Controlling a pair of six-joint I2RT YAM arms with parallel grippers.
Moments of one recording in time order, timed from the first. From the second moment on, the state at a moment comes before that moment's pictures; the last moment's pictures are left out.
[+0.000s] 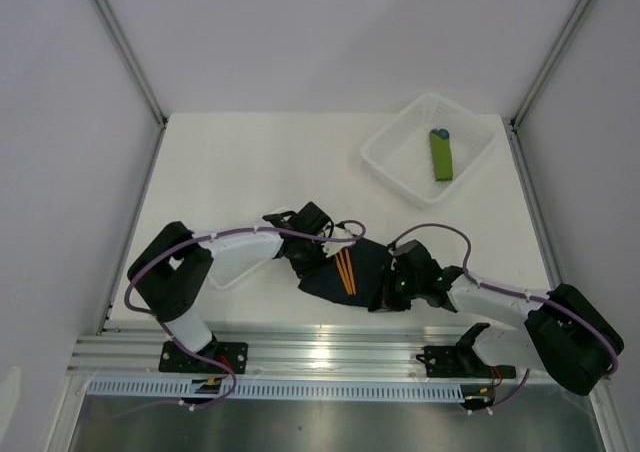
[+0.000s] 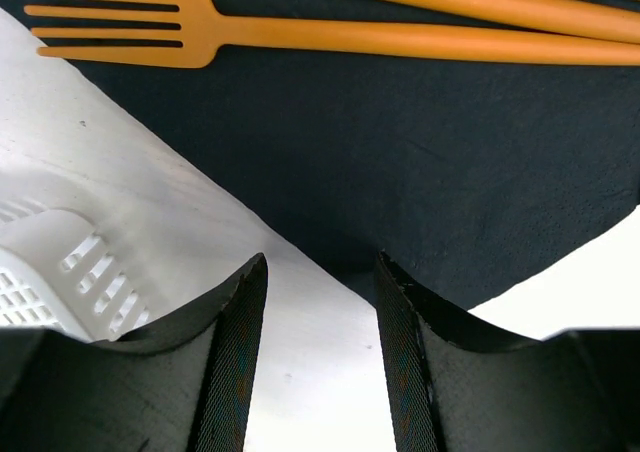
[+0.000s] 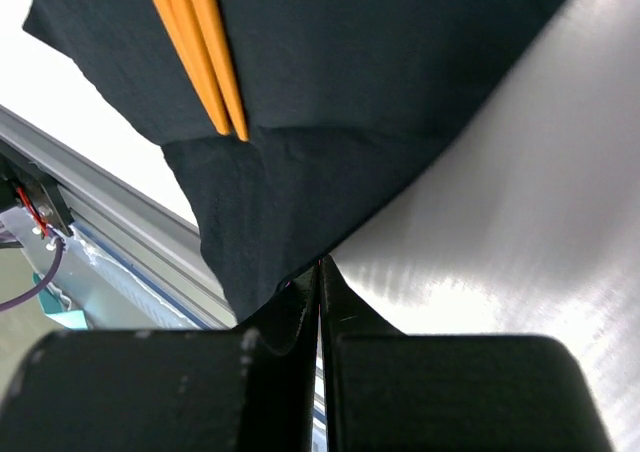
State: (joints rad) left arm -0.80 1.66 0.95 -0.47 0.10 0.38; right arm 0.72 1.19 0.37 -0.15 -0.34 0.84
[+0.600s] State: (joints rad) left arm -0.80 1.67 0.96 -0.45 0.10 0.38; right arm 0.72 1.37 0.56 -0.08 -0.34 0.80
